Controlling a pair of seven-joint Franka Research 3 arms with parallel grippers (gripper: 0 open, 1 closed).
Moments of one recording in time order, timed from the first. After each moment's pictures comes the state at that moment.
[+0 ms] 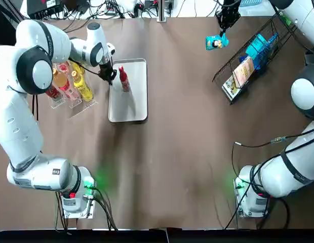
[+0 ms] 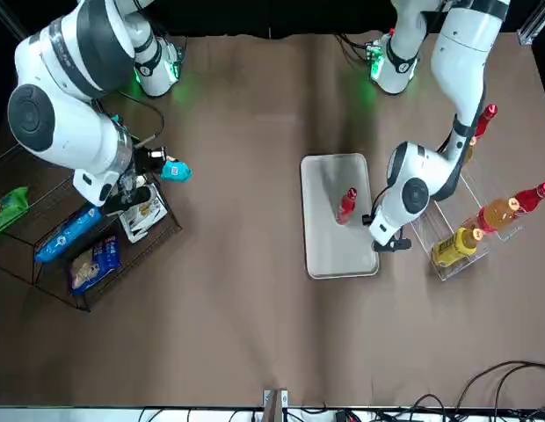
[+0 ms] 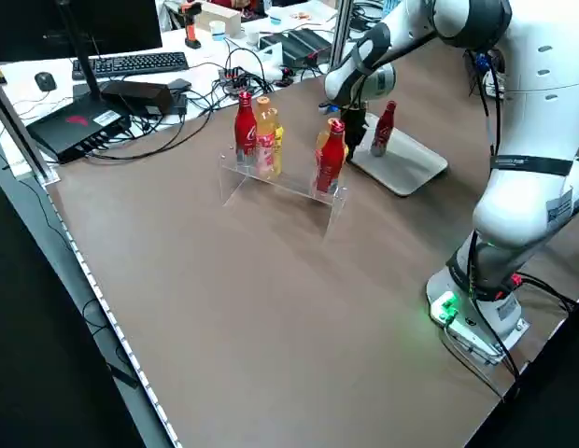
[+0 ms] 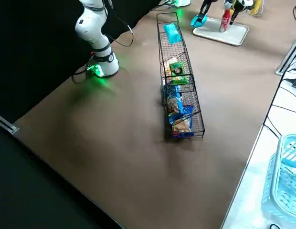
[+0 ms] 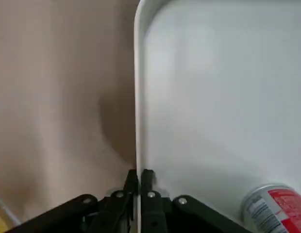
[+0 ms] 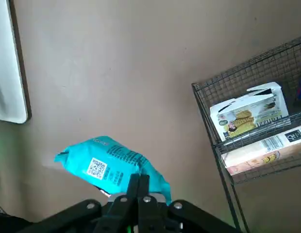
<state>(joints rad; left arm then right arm) -0.10 0.49 -0.19 -2.07 0.09 2.41 -0.40 0.35 0.24 -0.06 -1.46 0.19 1.45 0.11</state>
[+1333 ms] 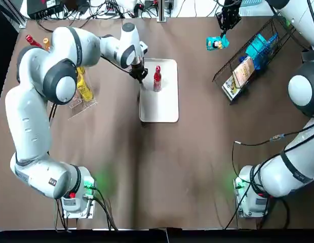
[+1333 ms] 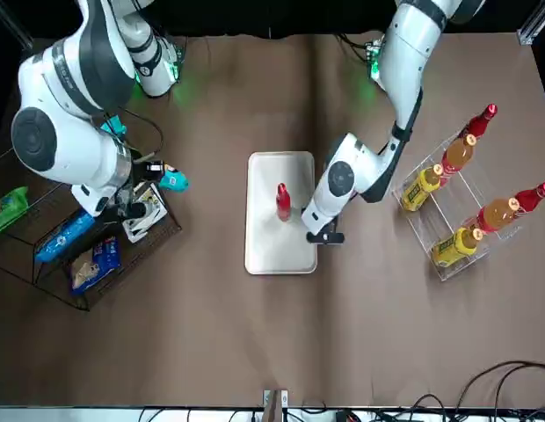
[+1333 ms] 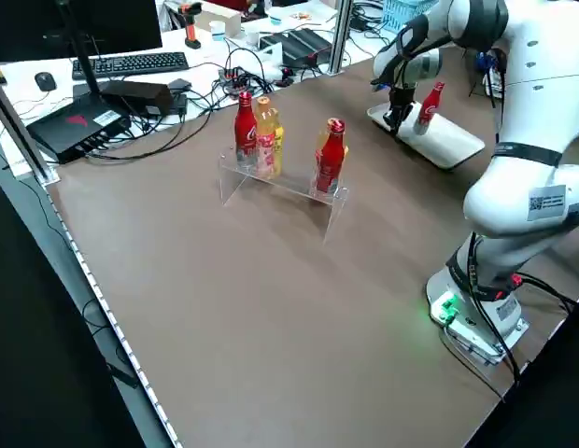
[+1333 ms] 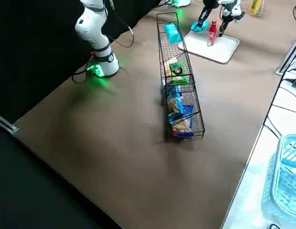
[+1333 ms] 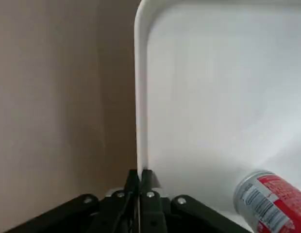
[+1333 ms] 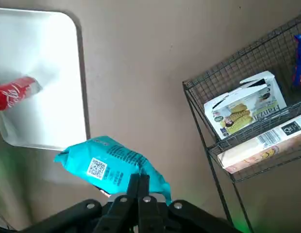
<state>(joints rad) -0.42 0.62 -0.20 -1.82 0.01 2.41 -0.58 0.35 0.28 -0.07 -1.46 0.19 1.46 0.20</state>
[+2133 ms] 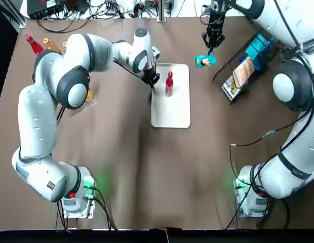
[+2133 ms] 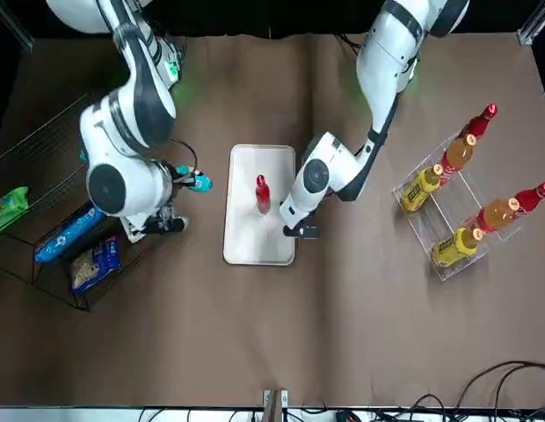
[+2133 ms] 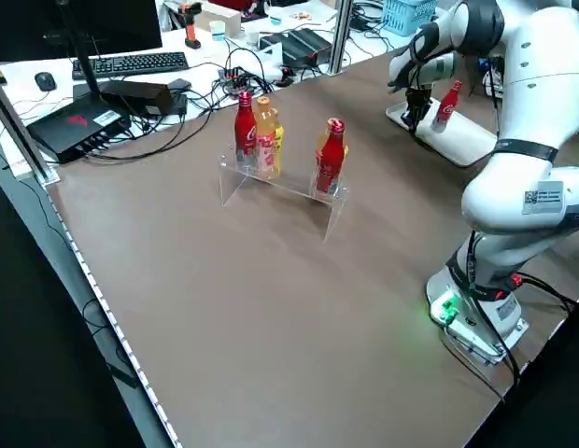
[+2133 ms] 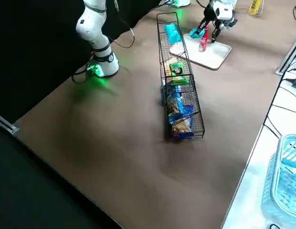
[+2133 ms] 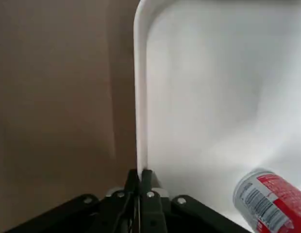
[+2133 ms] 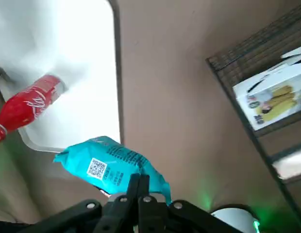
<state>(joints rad) -0.52 0.71 -0.20 -1.71 -0.05 2.40 -0.59 0.41 0.42 -0.05 -1.46 0.25 1.46 0.29</state>
